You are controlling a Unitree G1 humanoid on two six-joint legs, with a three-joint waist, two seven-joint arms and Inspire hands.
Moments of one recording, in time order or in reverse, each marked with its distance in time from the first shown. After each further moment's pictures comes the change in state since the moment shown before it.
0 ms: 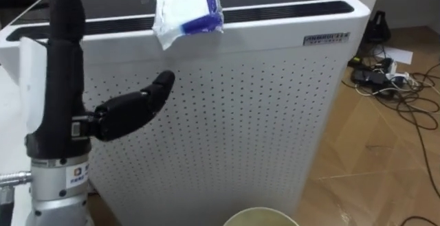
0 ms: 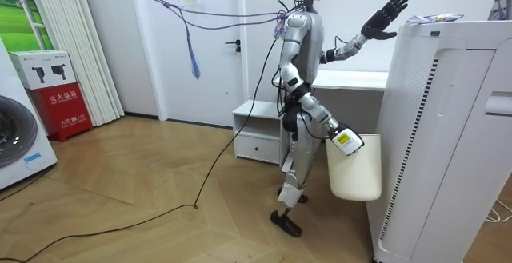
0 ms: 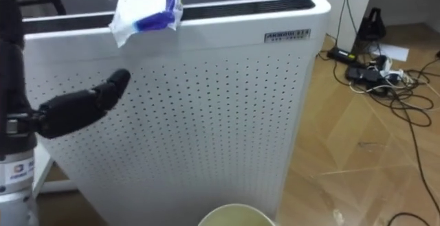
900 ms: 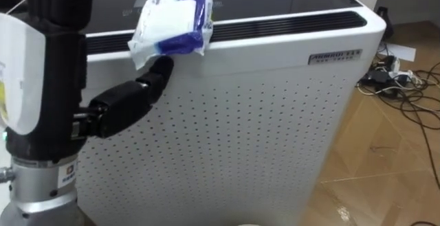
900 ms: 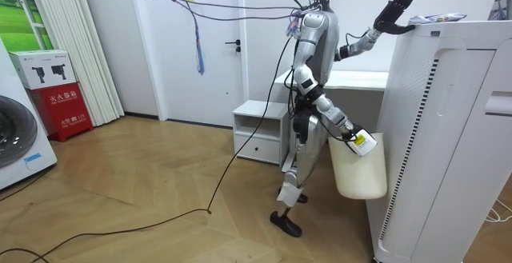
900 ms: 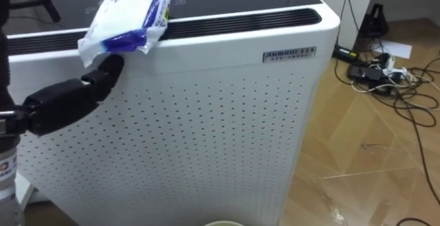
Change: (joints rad) left arm -0.016 0.082 0.011 -0.054 0.182 0.018 0.035; right arm 0.016 -0.010 -0.001 -0.056 -0.140 -0.001 0.130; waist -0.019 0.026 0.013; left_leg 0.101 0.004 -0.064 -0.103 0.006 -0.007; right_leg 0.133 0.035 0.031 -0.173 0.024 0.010
